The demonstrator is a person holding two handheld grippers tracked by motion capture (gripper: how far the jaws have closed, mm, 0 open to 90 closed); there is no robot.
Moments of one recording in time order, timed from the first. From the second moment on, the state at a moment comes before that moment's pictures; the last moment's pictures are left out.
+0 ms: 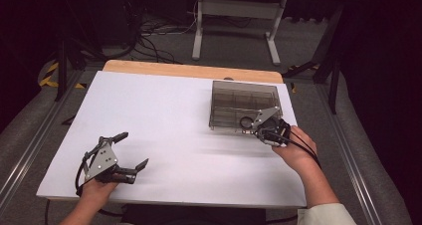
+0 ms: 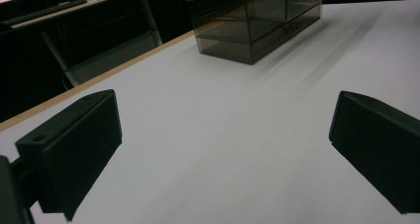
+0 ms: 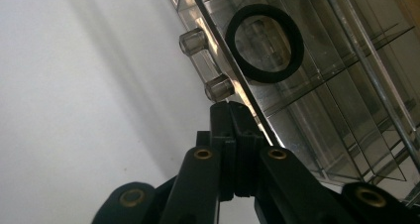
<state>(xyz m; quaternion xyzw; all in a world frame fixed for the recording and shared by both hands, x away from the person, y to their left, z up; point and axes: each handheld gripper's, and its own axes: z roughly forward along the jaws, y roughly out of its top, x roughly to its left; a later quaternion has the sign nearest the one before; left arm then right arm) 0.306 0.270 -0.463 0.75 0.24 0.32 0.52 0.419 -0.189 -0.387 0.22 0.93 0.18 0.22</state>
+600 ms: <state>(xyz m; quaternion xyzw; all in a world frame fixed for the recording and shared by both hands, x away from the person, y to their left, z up) 0.306 0.270 -0.464 0.75 0.24 0.32 0.52 0.440 -0.188 -0.389 0.24 0.92 0.19 0.23</state>
